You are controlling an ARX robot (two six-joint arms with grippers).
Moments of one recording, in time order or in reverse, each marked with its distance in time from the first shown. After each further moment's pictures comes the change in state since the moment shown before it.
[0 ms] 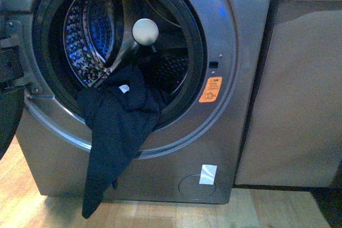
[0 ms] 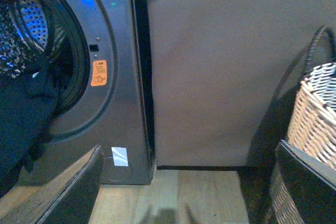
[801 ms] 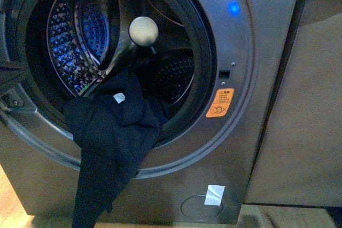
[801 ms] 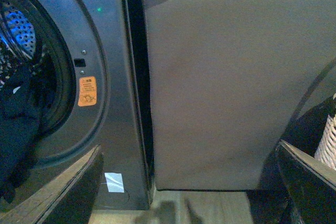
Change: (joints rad) left arm -0.083 1.050 0.354 0.544 0.294 -0.206; right arm 0.000 0.000 0.000 0.000 0.003 0.000
